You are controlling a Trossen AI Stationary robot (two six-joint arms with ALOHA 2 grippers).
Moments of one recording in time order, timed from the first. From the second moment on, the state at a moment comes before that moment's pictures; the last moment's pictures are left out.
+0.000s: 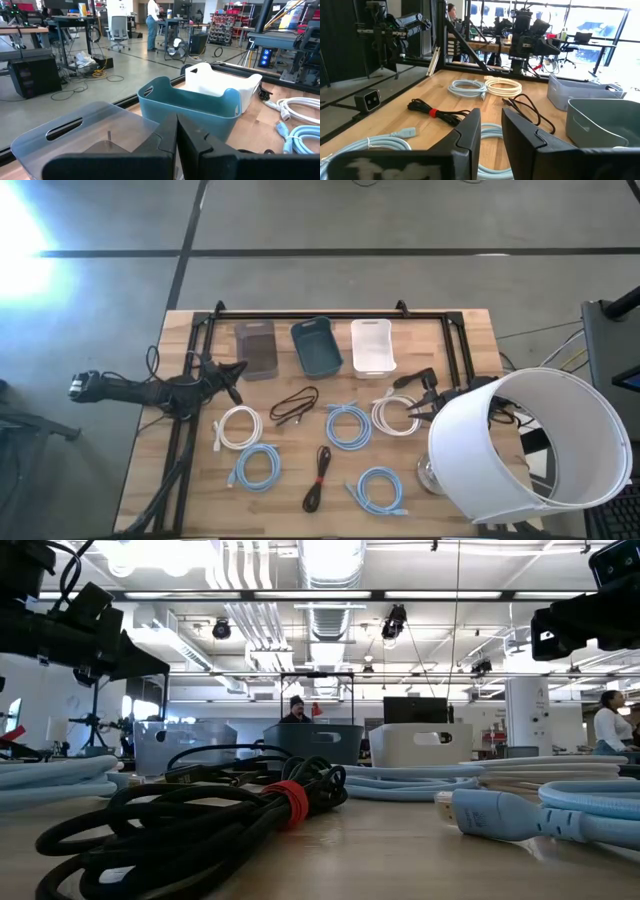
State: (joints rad) left arm -0.10 0.23 0.01 0.07 -0.80 -0.13; right arm 0.19 0.05 0.01 0.01 -0.03 -0.03
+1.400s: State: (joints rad) left arm -0.10 0.23 0.01 0.07 -0.80 -0.13; right arm 0.19 0.05 0.01 0.01 -0.03 -0.03
